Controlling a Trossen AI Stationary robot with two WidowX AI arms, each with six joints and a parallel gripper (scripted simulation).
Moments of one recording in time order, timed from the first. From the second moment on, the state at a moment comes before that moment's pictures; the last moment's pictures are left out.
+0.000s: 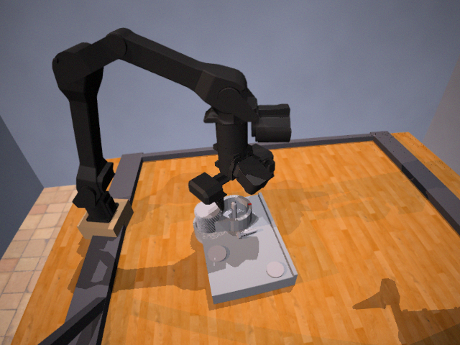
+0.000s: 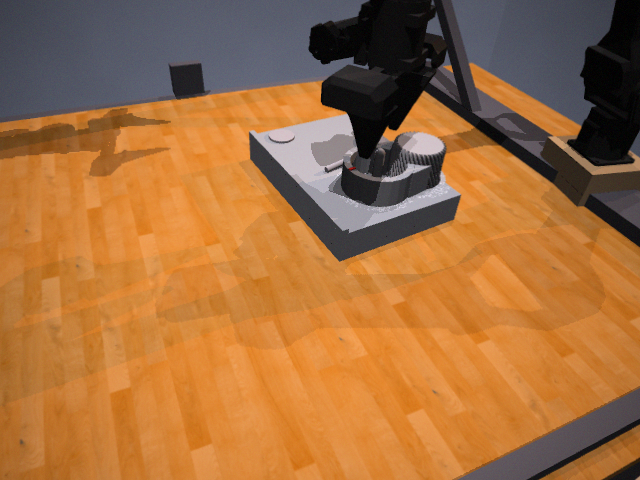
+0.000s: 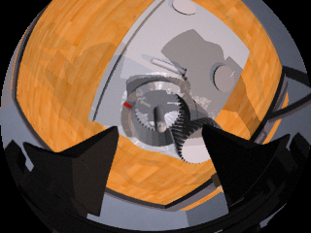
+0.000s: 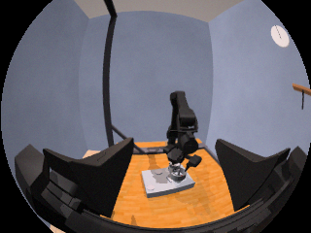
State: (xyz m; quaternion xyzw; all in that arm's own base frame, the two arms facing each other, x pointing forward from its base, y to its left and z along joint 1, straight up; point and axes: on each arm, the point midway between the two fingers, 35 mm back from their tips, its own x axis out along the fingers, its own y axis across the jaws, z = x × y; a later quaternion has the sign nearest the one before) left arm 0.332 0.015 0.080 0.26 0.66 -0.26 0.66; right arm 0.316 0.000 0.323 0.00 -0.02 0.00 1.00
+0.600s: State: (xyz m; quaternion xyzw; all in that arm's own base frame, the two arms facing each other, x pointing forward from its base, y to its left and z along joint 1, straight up) left arm 0.334 0.015 0.143 0.26 0.66 -0.26 0.66; right arm 0.316 0.000 0.323 0.00 -0.02 0.00 1.00
